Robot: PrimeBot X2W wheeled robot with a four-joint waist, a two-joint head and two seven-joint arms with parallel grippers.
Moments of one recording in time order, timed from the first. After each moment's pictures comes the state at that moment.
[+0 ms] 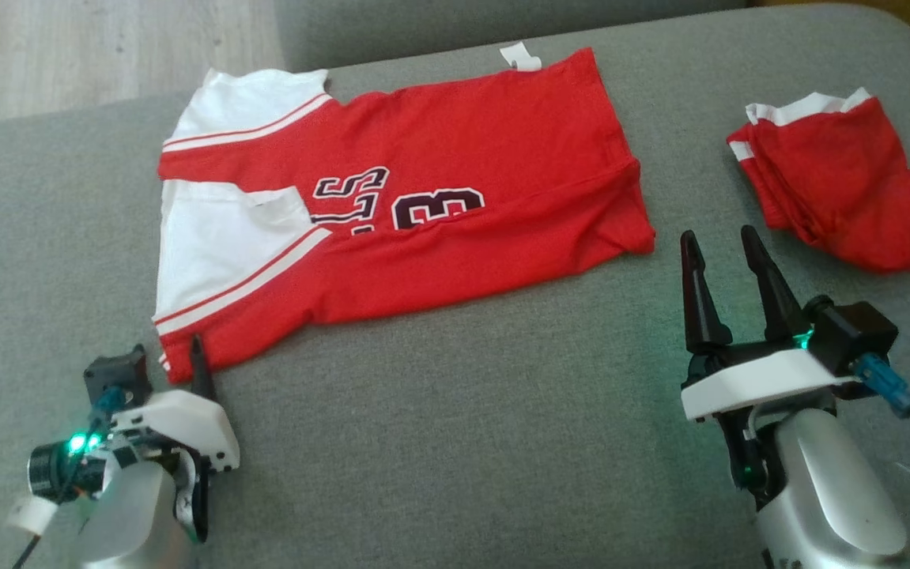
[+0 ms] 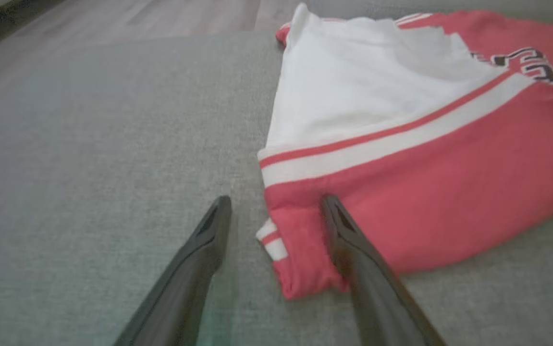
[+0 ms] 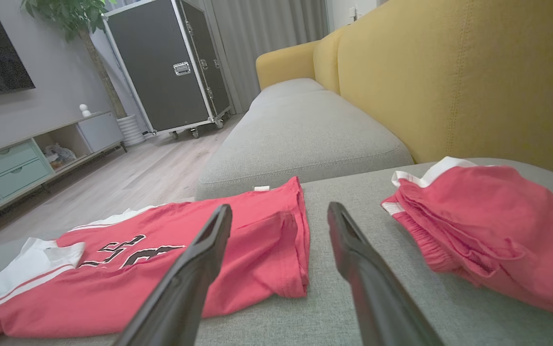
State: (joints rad) left arm -0.42 0.14 -0.10 0.87 -0.26 0.09 -0.12; right arm -0.26 -0.05 0.12 0.39 0.24 0.13 -0.25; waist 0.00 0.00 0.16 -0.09
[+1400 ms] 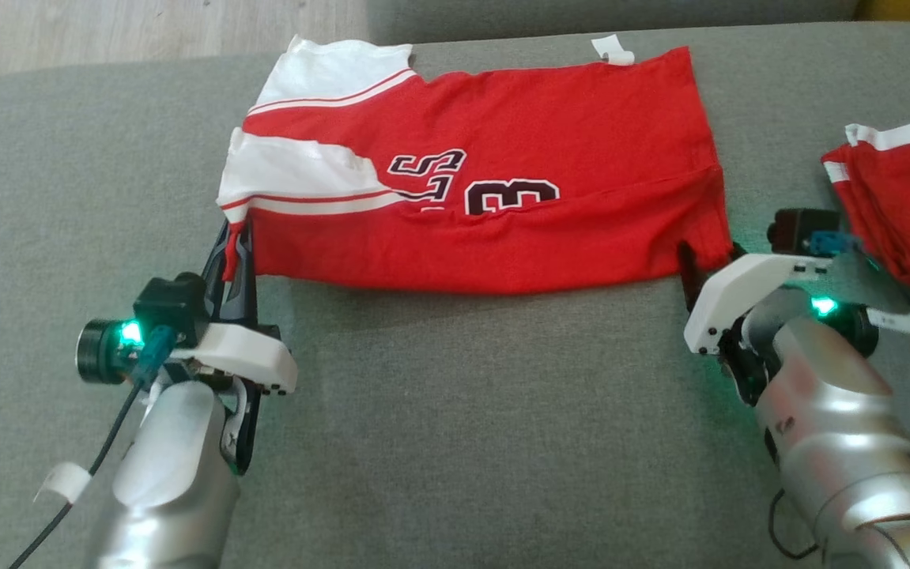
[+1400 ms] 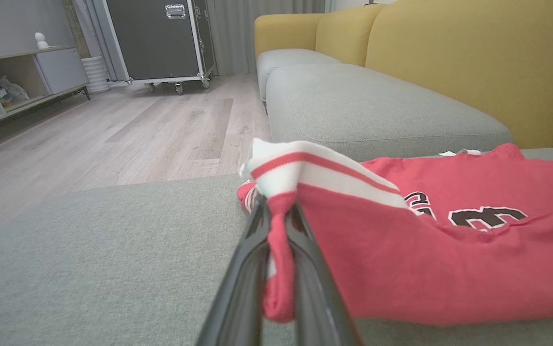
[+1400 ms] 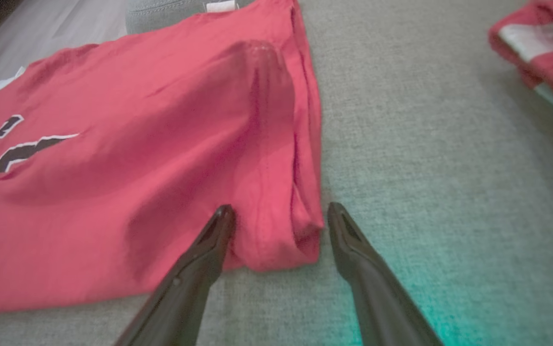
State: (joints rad) left arm -0.50 0.10 -0.22 0.69 -0.20 0.01 -0.25; right arm -0.77 -0.06 0.02 1.26 0.17 0.13 -0.02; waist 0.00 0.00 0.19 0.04
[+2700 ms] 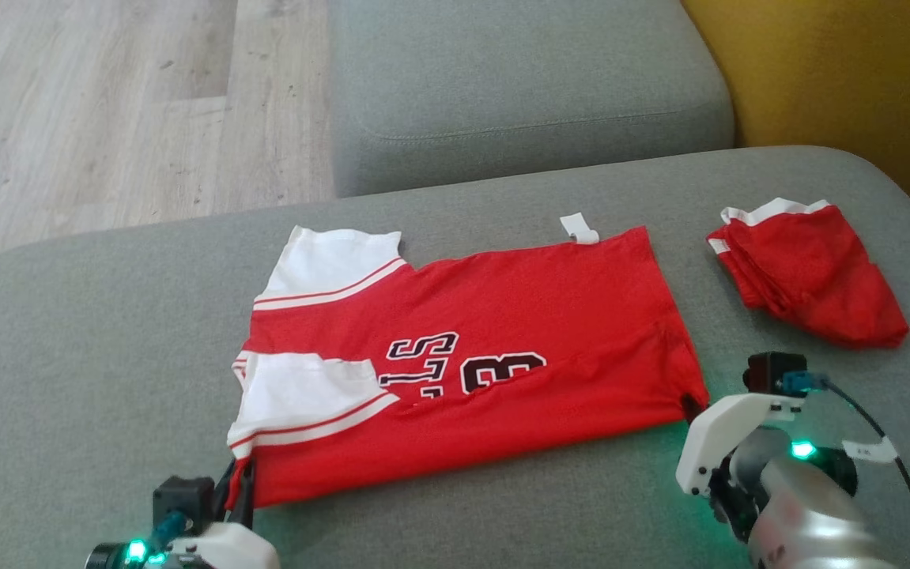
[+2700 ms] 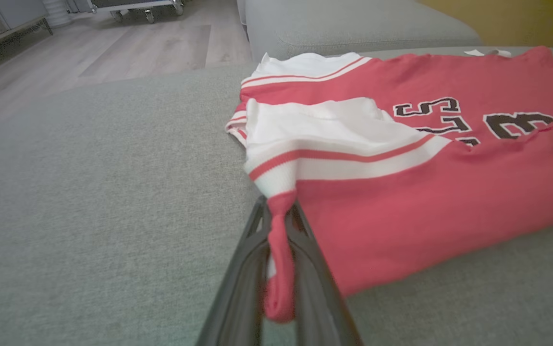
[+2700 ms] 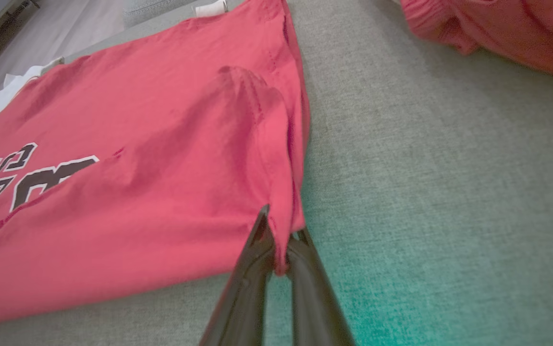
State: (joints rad) left arm -0.12 0.16 -0.26 0.69 -0.26 -0.01 -0.11; right arm -0.52 -0.06 0.08 1.26 0.25 0.13 0.01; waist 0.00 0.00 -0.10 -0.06
